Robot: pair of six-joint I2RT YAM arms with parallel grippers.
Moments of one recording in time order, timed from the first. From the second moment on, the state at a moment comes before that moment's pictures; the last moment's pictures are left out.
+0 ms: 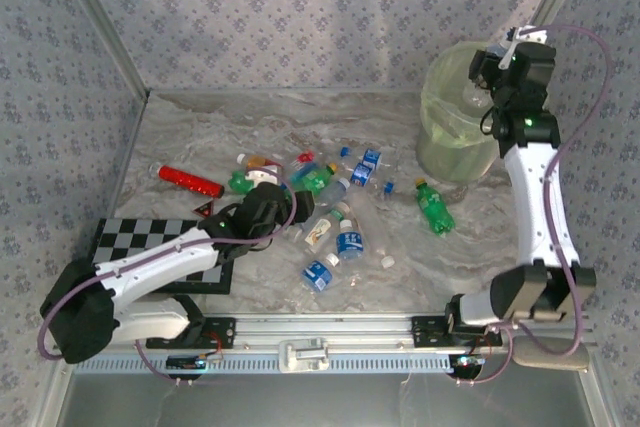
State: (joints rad) left arm -0.87 1.18 0.70 -0.15 -0.35 -0.73; right arm -0.07 1.42 1.59 -0.40 0.11 0.14
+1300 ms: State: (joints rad) left arm -0.75 1.03 0.61 -0.15 -0.41 -0.67; right arm 0.01 1.48 1.75 -0.61 0.06 0.19
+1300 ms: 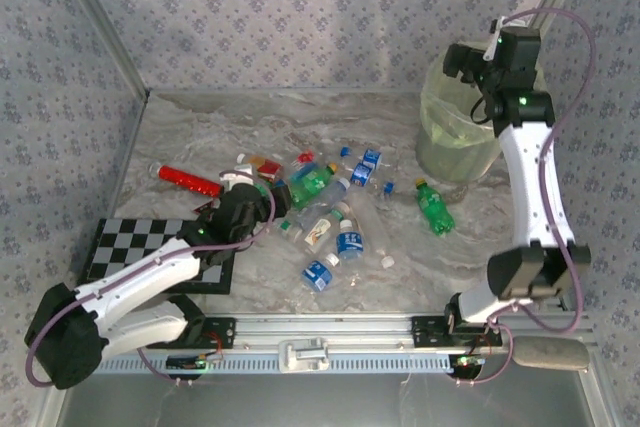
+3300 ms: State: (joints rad) left arm -0.67 1.29 0.72 -0.09 -0.17 -0.70; right arm 0.59 1.65 1.04 -0.70 -0.03 0.26
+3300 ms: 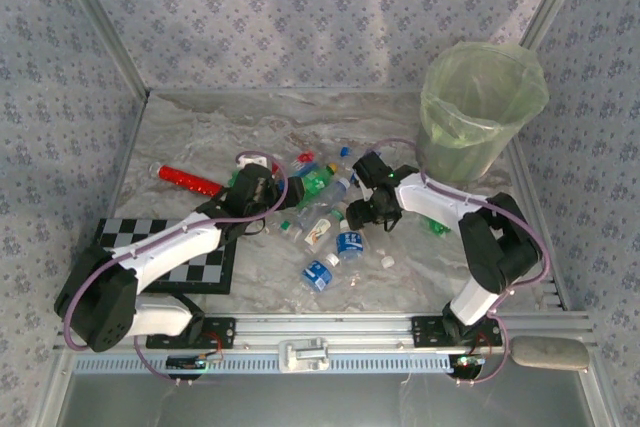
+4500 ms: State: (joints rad) left arm -0.67 1.22 0.66 -0.08 -0.25 -0.73; right arm 0.36 1.23 1.07 -0.47 -0.28 0.20
